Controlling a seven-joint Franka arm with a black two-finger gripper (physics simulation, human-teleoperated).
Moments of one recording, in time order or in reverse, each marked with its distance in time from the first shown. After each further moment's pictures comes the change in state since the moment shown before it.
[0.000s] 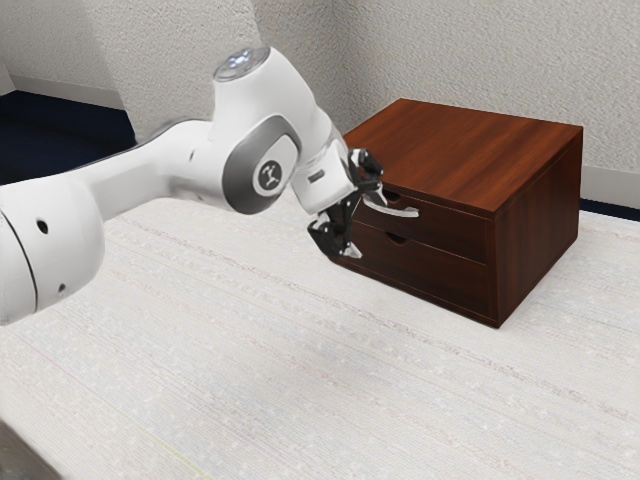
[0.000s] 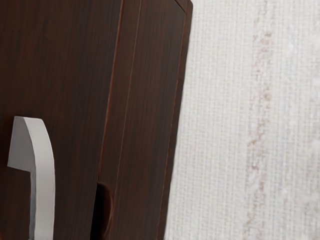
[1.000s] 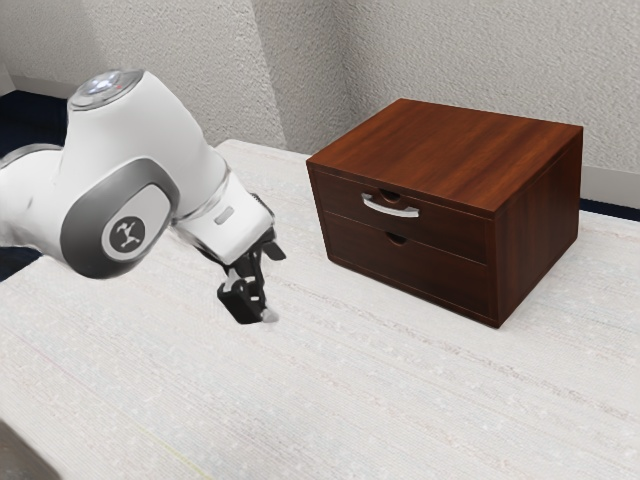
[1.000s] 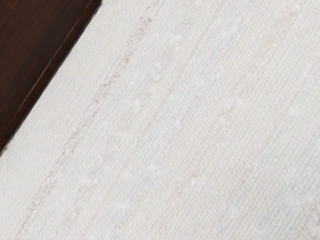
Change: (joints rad) arm -0.004 -0.569 0.003 -0.556 0.005 -0.072 -0.495
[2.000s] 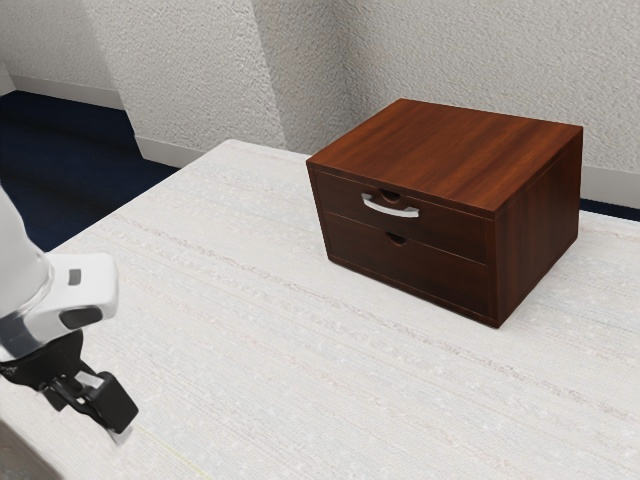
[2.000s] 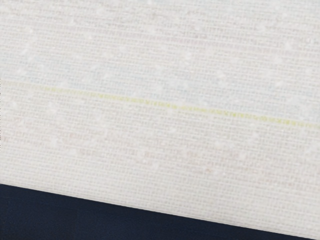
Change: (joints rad) arm -0.071 -0.577 0.063 -0.328 0.101 -0.522 -1.190
